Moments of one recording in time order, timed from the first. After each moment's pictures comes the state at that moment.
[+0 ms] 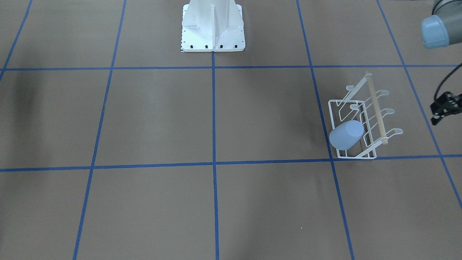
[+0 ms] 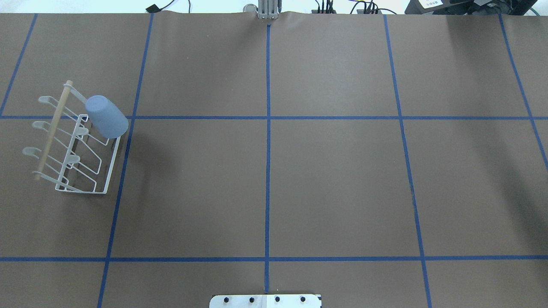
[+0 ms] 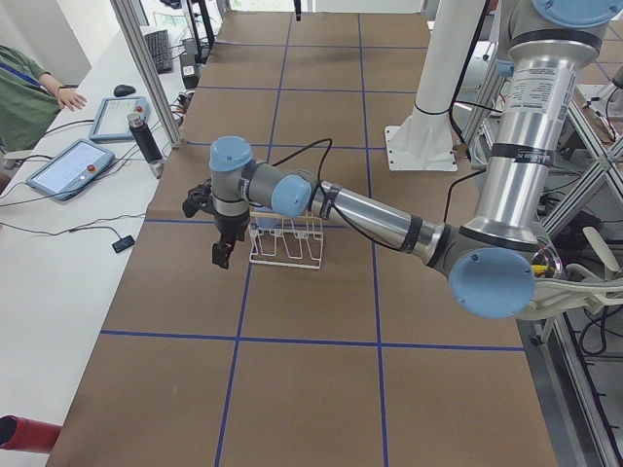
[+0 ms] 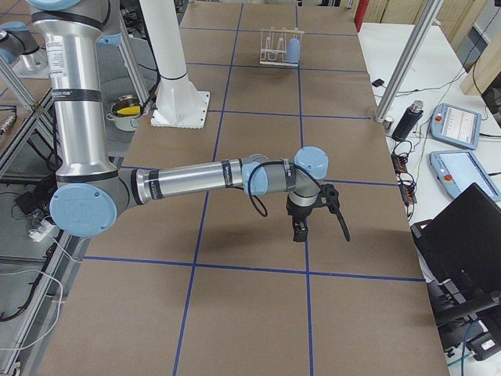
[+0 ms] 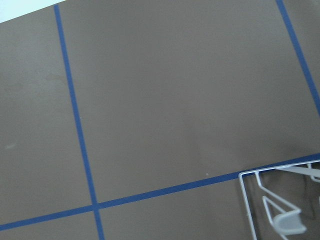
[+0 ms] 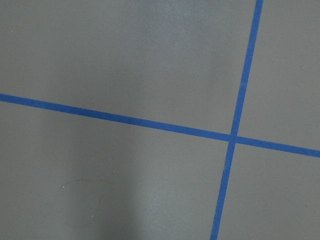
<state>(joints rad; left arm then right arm) -1.43 -1.71 -1.69 -1.60 -2.22 -0.05 1.43 -1.53 1.67 -1.60 2.30 0.05</state>
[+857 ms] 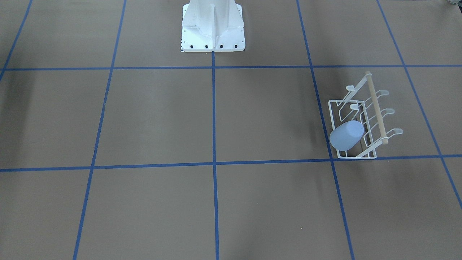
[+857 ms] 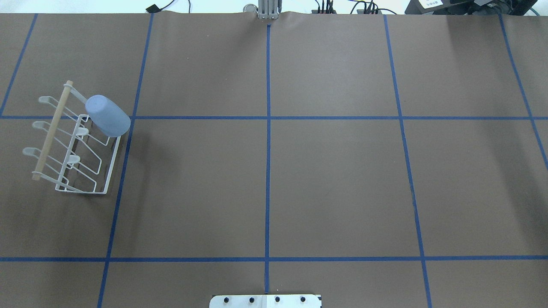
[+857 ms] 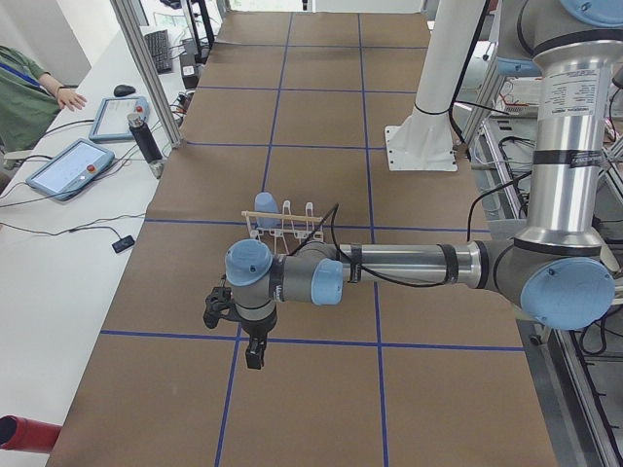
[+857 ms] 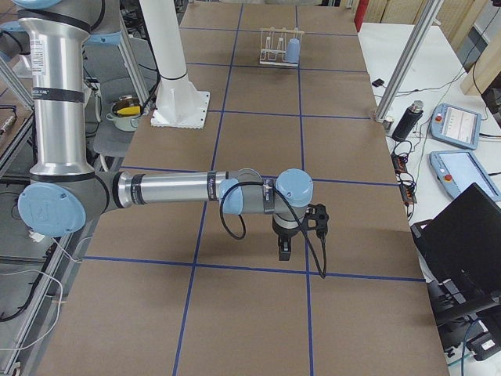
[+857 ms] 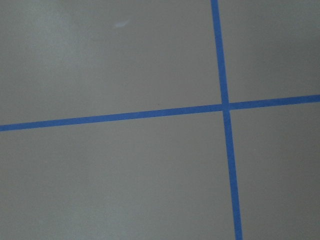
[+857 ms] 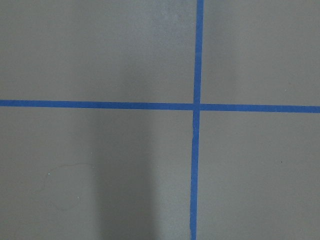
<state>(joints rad) -1.55 -1.57 -1.54 -1.65 -2.23 0.02 1.54 -1.60 1.68 -1.60 2.39 0.05</state>
